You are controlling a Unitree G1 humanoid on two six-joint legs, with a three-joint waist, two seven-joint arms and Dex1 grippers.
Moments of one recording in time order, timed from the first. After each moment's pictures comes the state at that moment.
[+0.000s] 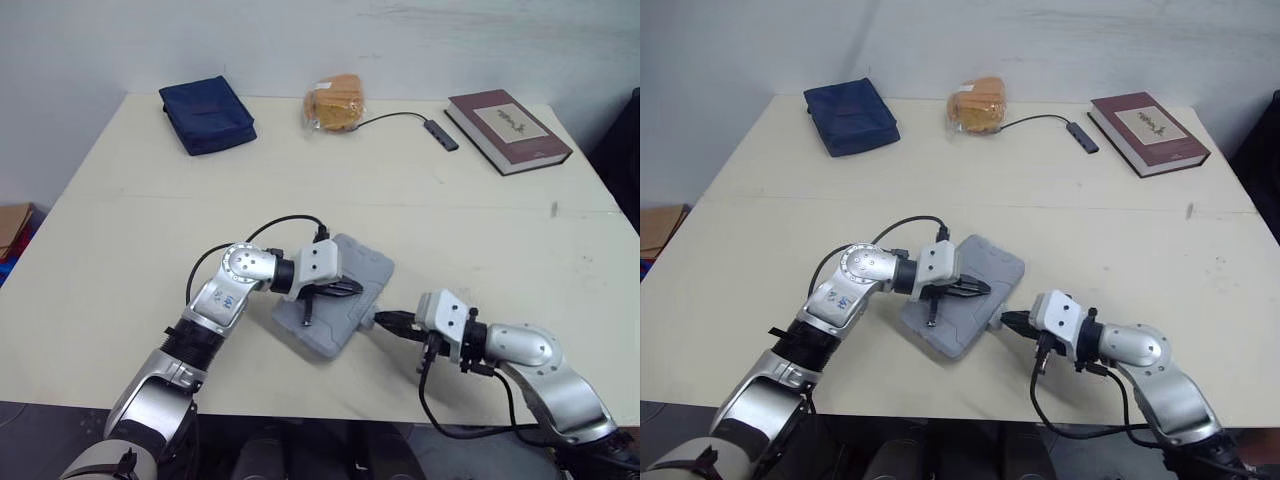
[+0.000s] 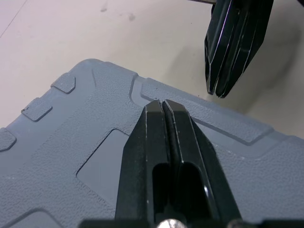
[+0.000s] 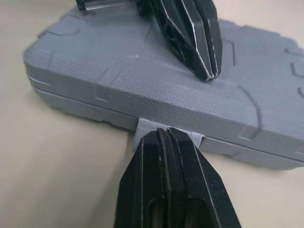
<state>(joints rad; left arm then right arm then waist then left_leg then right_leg) -0.68 0.38 -0.37 0.19 -0.08 0.14 -1.05 -0.10 -0.65 0.16 -0.28 0.20 0.17 0.88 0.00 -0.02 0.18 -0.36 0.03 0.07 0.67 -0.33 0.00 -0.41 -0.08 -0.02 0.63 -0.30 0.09</state>
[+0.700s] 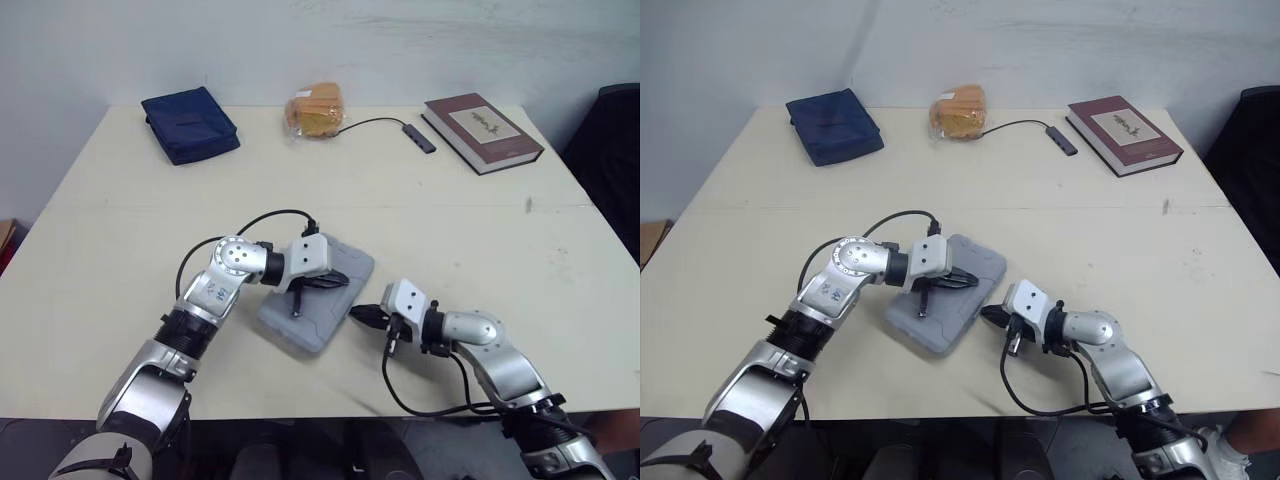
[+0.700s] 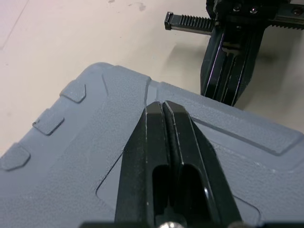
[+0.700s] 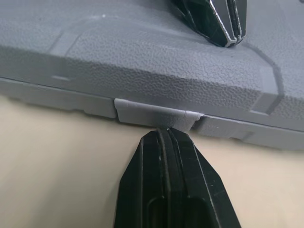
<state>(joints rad) -0.74 0.42 -0.37 0.37 -0.05 0.02 -1.06 -0.28 -0.45 0.25 0.00 0.12 0.16 0.89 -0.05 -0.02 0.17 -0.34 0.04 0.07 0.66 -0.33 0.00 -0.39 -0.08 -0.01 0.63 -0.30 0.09</state>
